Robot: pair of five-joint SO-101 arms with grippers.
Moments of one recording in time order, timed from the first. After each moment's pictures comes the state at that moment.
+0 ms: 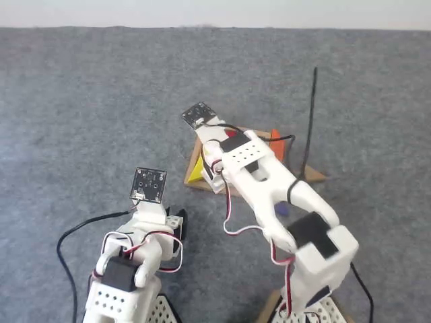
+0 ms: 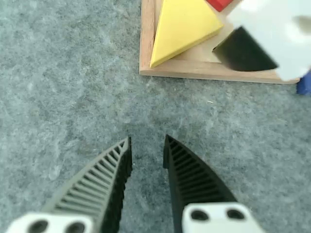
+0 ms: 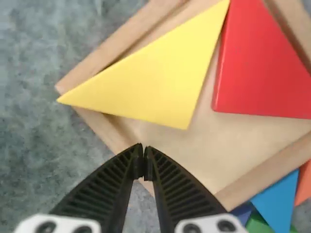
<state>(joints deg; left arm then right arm) 10.0 -102.7 97.1 72.0 13.3 -35.3 12.9 17.0 57.0 6.5</state>
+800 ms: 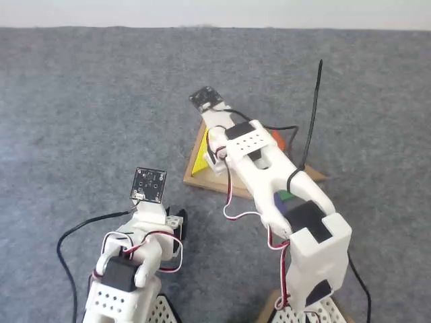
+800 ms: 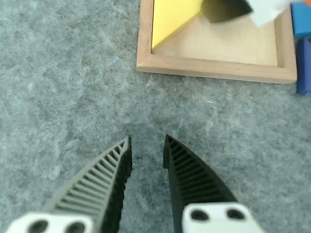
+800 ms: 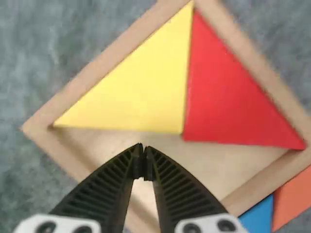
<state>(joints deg) 10.0 -102.7 97.1 72.0 13.3 -32.1 19.0 9.1 53.9 6.5</state>
